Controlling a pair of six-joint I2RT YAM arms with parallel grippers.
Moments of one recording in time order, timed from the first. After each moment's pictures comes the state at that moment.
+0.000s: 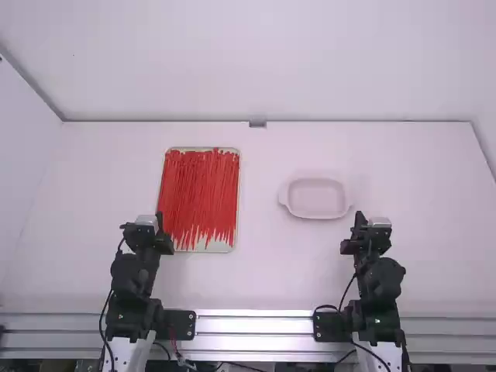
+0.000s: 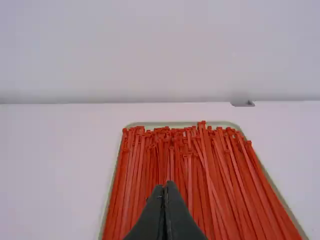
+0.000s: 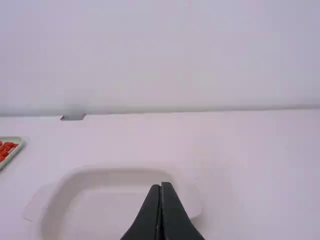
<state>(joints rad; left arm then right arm) 0.00 0.01 0.01 -0.10 0.00 0.00 0.00 0.01 0.01 -0.10 -0.02 0.00</state>
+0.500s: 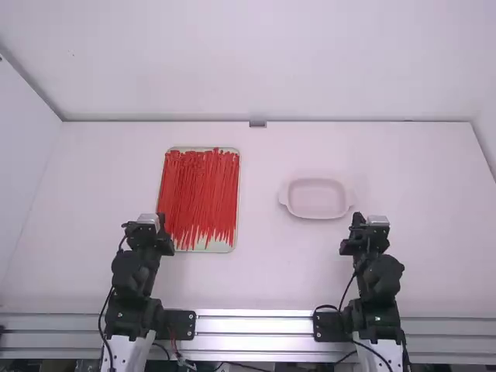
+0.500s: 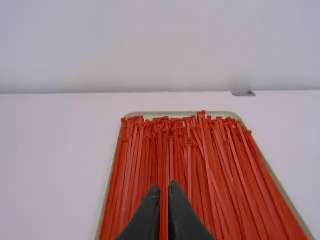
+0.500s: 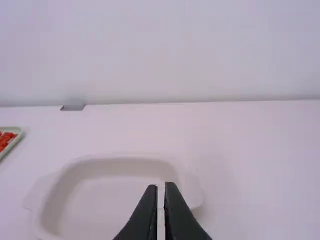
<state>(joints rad) 0.00 0.07 0.04 -0.13 0.01 0.00 0.00 0.08 0.02 -0.11 -0.03 0.00</state>
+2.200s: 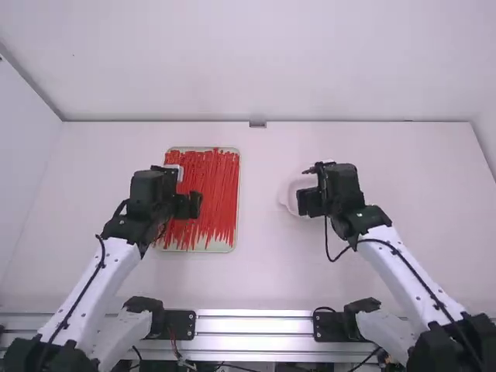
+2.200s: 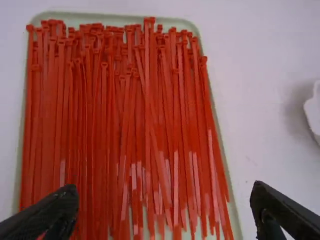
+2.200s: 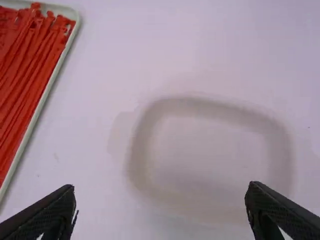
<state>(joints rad) -0.10 1.05 0.70 -0.43 0.13 -0.14 0.32 1.19 0.78 -0.43 -0.02 0.06</state>
